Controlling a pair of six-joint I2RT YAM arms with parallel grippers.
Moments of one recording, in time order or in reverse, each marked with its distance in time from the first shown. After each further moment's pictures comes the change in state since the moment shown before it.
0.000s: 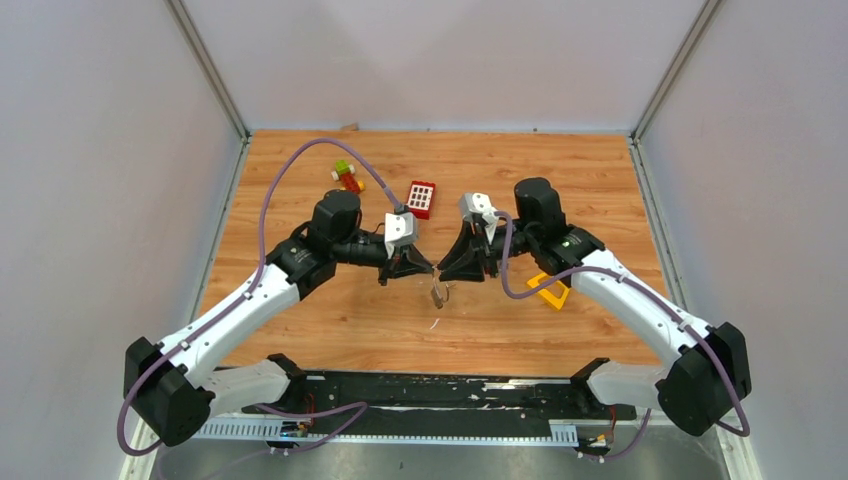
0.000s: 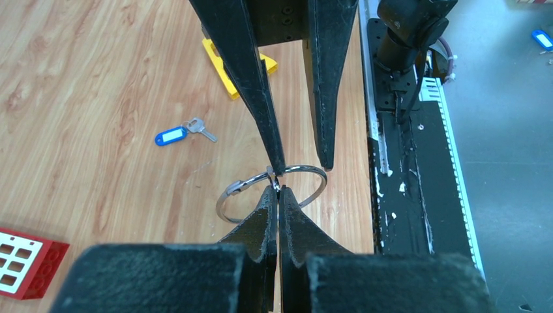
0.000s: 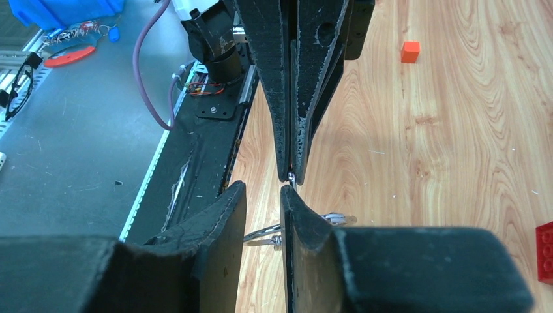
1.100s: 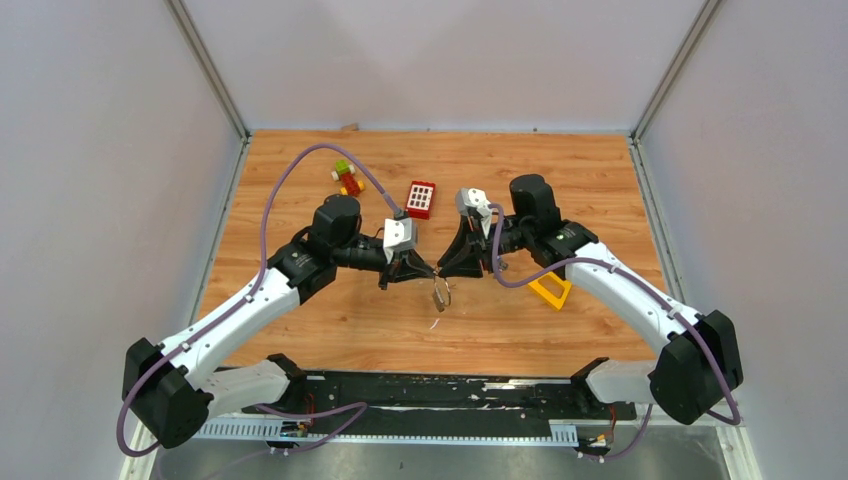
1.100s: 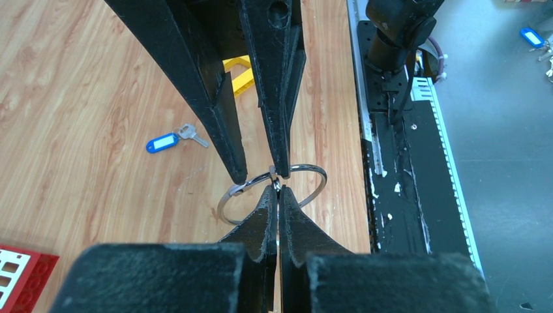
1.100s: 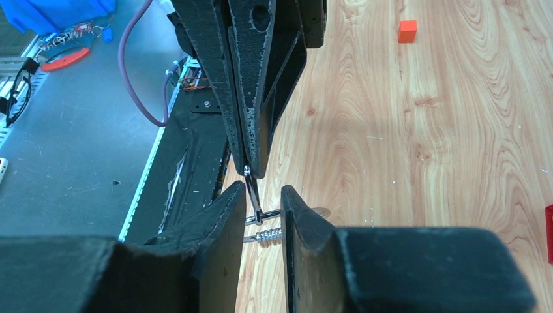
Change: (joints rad) left arm -0.007 -0.016 -0.047 0.053 0.026 -0.006; right arm -0.018 0.057 0.026 -0.035 0.008 -0.009
